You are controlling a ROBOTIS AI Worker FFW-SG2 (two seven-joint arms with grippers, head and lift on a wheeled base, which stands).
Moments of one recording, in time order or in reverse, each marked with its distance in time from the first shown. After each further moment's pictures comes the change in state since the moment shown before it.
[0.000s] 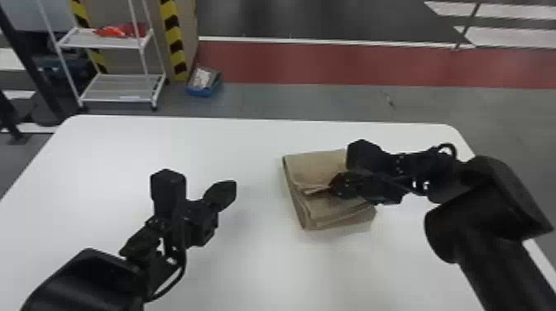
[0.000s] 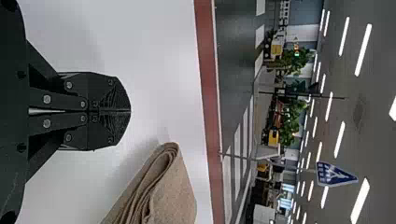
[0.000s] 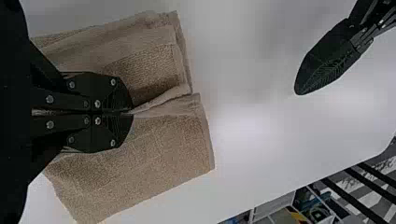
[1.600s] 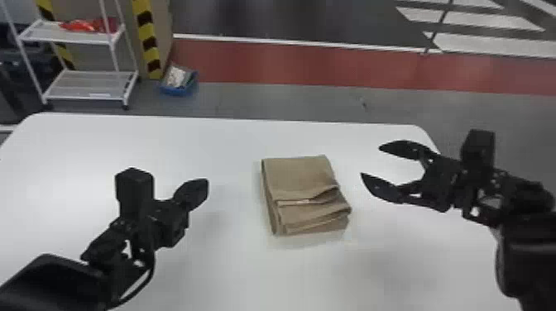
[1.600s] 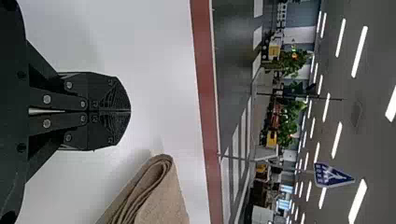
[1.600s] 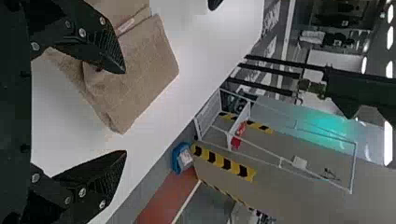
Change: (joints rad) left arm 0.003 0.000 0.009 -0.010 -0.001 -0.001 0.002; right arm 0.228 0.016 -0.472 -0.129 -0.564 -0.068 -0.098
